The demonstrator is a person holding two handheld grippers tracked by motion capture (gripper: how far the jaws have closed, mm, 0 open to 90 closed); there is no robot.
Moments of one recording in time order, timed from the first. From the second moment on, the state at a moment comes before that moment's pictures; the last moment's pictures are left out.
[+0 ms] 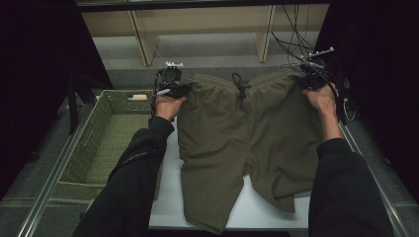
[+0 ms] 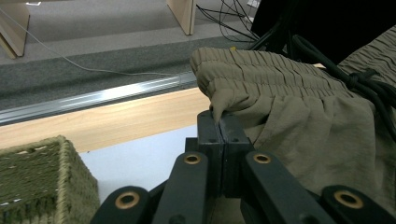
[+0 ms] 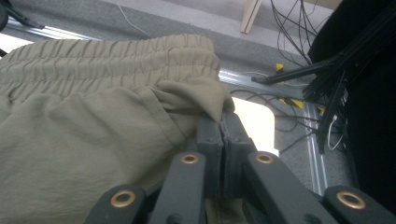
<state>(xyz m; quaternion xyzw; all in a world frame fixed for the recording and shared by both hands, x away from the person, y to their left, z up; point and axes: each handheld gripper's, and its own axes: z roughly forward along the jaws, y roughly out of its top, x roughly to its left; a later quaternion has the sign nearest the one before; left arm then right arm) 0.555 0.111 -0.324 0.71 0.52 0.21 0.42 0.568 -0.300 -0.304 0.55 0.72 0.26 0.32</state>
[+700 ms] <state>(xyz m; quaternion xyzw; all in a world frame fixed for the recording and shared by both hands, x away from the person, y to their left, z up) 0.565 0.098 -0.343 0.71 0.55 0.22 0.39 0.576 -0.297 -0.322 0.56 0.73 0.21 0.32</state>
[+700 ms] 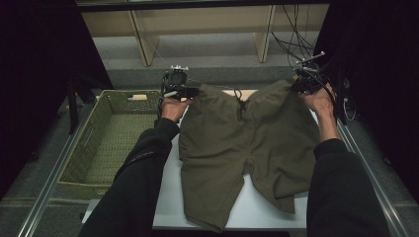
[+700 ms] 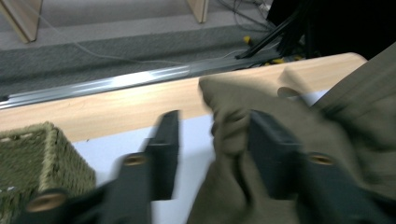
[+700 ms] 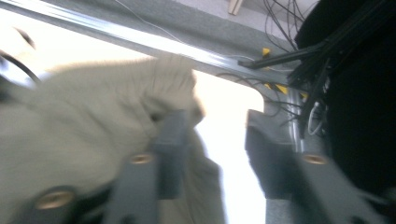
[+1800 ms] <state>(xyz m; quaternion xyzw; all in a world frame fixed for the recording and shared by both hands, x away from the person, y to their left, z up) 0.384 0.082 -0.404 0.78 0.41 0.17 0.44 0.374 -0.301 -0.413 0.53 0.77 0.29 0.20</state>
